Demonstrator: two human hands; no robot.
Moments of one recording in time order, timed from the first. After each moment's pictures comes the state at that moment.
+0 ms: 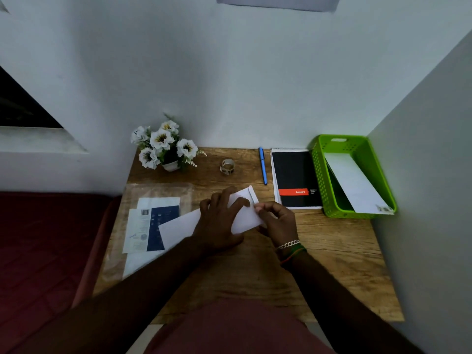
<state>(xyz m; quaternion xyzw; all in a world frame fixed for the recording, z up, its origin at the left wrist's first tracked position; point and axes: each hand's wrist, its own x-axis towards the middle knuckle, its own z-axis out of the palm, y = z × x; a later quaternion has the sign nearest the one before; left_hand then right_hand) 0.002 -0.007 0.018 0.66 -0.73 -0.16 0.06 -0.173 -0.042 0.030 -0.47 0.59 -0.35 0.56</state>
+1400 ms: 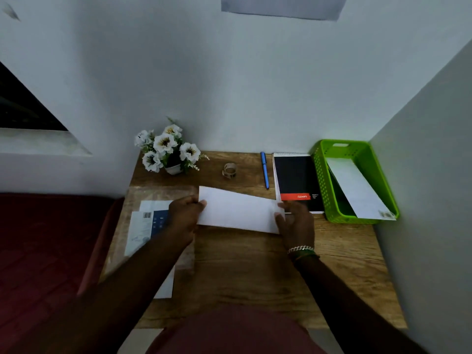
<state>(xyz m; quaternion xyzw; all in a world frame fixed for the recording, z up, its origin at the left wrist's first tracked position) 0.045 -0.014 0.045 0.74 -0.08 -0.48 0.46 -0.217 -0.064 -0.012 -0.67 0.63 -0.29 0.26</state>
